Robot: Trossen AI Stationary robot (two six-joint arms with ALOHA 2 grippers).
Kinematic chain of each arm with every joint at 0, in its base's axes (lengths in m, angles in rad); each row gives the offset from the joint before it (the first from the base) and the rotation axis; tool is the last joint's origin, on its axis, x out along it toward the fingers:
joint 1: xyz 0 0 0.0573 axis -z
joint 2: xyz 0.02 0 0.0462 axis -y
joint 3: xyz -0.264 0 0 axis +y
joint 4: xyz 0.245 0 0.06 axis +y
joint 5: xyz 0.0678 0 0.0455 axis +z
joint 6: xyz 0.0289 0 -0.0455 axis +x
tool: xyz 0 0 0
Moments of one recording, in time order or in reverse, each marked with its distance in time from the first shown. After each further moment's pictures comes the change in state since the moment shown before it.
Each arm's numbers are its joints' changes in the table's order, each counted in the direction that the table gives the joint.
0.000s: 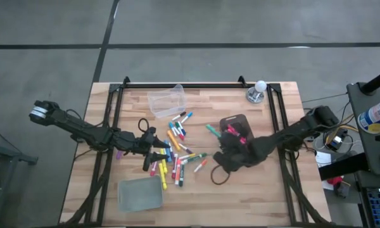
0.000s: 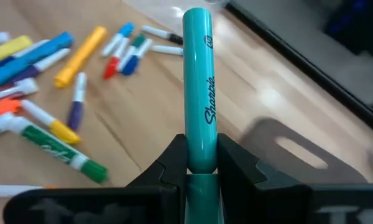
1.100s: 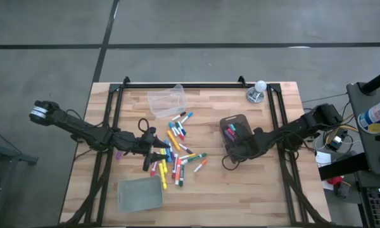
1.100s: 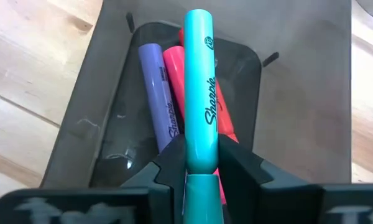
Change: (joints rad) left arm 0.000 0.000 0.000 -0.001 0.000 -0.002; right arm 0.112 0.057 0.266 0.113 0.300 0.440
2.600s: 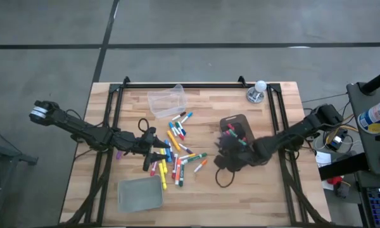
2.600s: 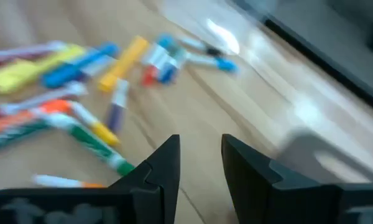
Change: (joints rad) left arm 0.001 0.000 0.000 0.000 0.000 0.000; right arm -0.122 0.002 -0.149 -0.439 -0.242 -0.671
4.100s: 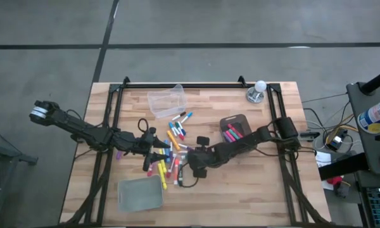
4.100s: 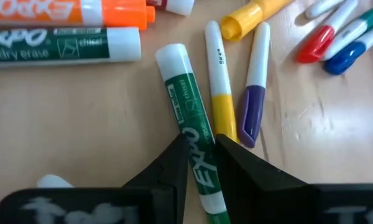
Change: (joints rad) left arm 0.000 -0.004 0.013 -0.035 0.000 -0.004; right arm 0.156 -0.591 -0.338 -0.104 0.464 -0.437
